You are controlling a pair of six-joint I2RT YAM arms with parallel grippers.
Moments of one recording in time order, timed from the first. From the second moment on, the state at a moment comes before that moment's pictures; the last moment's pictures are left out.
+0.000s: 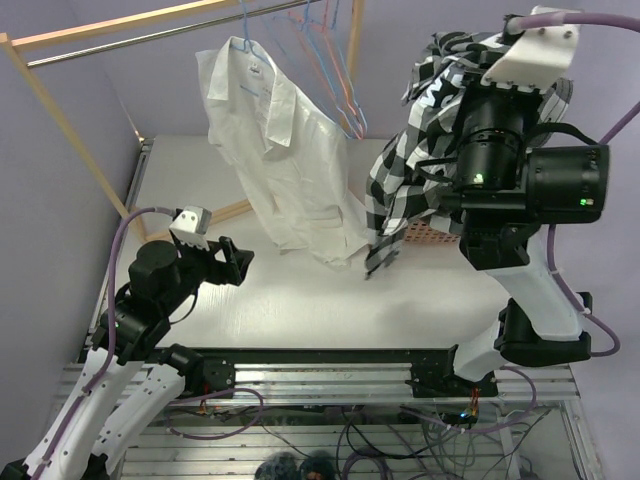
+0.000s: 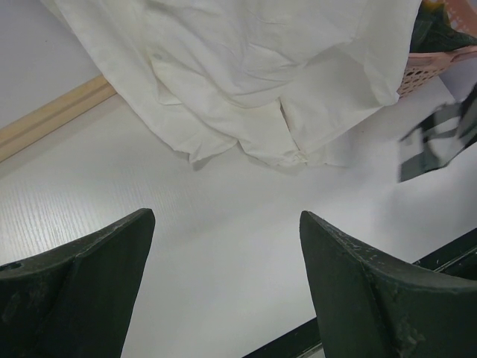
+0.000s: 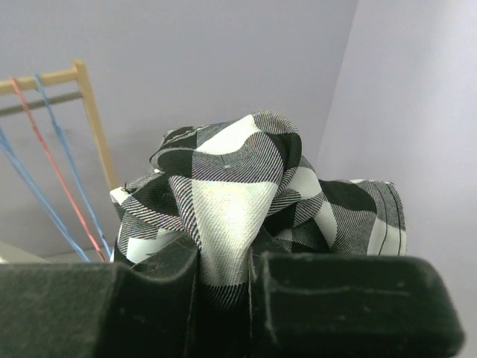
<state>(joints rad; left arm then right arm) -0.46 0.53 0.81 -0.55 0.02 -0.29 1.21 1.53 2.30 0.38 1.34 -1.17</state>
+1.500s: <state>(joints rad) -0.52 0.52 0.81 -0.55 0.00 -0.30 1.65 1.46 0.62 1.53 1.57 -1.63</state>
